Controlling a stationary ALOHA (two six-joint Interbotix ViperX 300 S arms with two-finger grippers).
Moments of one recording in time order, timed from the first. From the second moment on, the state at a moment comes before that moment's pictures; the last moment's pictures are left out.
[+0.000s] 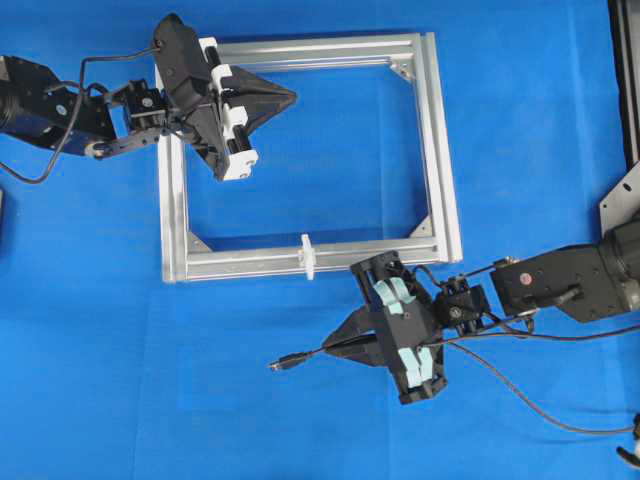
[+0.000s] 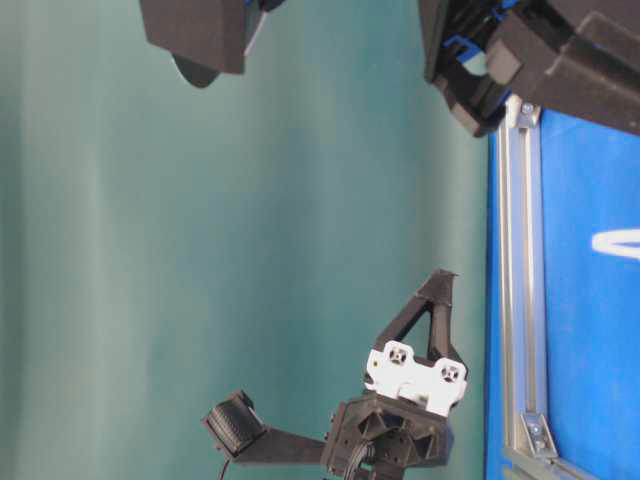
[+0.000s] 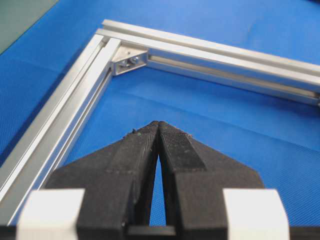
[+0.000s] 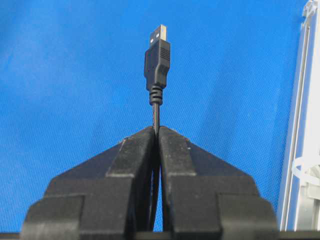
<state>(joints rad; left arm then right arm) 0.27 0.13 0.84 -0.09 -0.74 0.00 0.29 0.10 0.74 -0.04 -0.31 0.12</state>
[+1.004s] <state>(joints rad) 0.27 0.13 0.84 -0.09 -0.74 0.00 0.28 -0.09 0.98 -0.03 -0.33 0.12</state>
